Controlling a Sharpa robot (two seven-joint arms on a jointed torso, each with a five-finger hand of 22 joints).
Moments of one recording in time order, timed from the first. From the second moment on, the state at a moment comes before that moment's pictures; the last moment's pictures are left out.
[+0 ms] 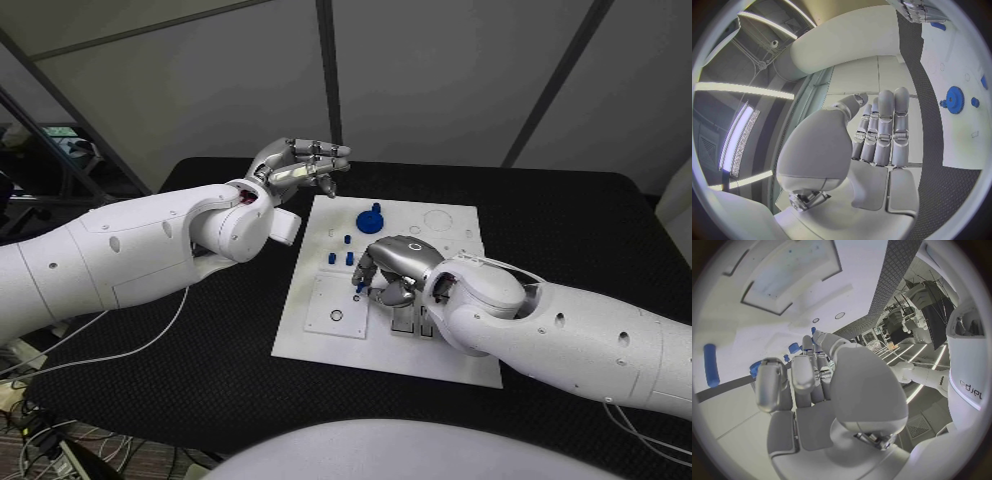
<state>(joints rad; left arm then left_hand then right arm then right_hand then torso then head) 1.13 -0.85 0.05 1.47 -0.11 -0.26 0.35 1.39 -0.16 0.42 -0.03 0.32 0.97 0.20 0.15 0.07 1.04 0.12 0.32 0.12 1.17 0.03 0.92 0.49 0.19 1.08 0.12 0.70 0.88 1.03 -0.58 -0.04 1.58 -1.67 -0.26 -0.20 1.44 -0.12 0.50 0.01 0.22 1.17 0.13 0.09 0.09 1.28 0.06 0.11 0.08 1.47 -0.01 1.19 1.03 0.07 1.41 0.09 1.42 1.31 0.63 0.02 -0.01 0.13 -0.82</state>
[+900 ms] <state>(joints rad) 1.13 -0.85 0.05 1.46 -0.11 -0.26 0.35 1.39 -0.16 0.42 -0.03 0.32 0.97 0.20 0.15 0.07 1.04 0.12 0.32 0.12 1.17 0.03 0.92 0.48 0.19 1.08 0.13 0.70 0.88 1.03 -0.56 -0.04 1.57 -1.68 -0.21 -0.21 1.44 -0.12 0.50 0.01 0.22 1.16 0.13 0.09 0.09 1.28 0.06 0.11 0.08 1.47 -0.01 1.19 1.03 0.07 1.41 0.09 1.42 1.31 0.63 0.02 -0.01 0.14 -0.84</state>
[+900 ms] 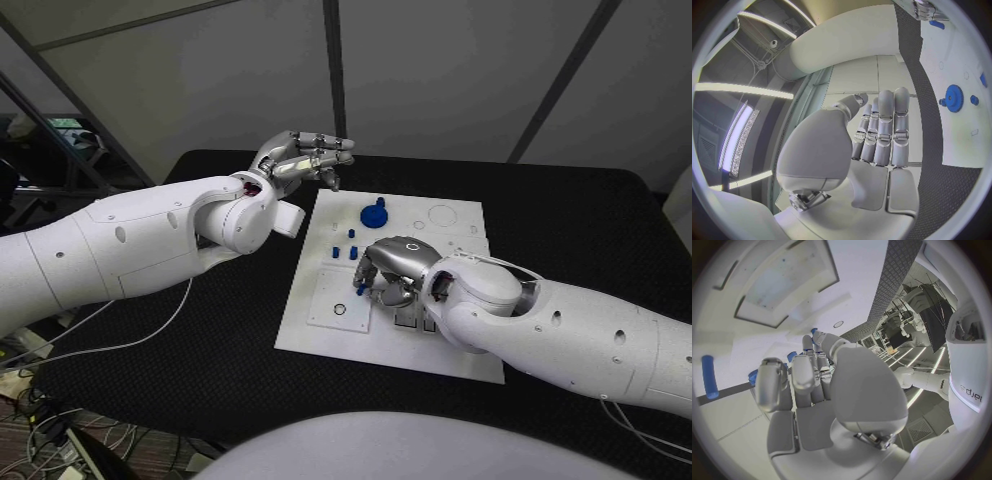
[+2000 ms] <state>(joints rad) 1.13 -0.85 0.05 1.45 -0.11 -0.26 0.33 1.39 -0.16 0.42 -0.03 0.32 0.97 0.20 0.15 0.07 1.04 0.12 0.33 0.12 1.17 0.03 0.92 0.48 0.19 1.08 0.13 0.70 0.88 1.03 -0.57 -0.06 1.58 -1.69 -0.26 -0.20 1.37 -0.17 0.47 0.03 0.23 1.04 0.17 0.06 0.07 1.13 0.10 0.07 0.07 1.47 0.01 1.14 0.93 0.07 1.32 0.12 1.35 1.25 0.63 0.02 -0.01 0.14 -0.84</state>
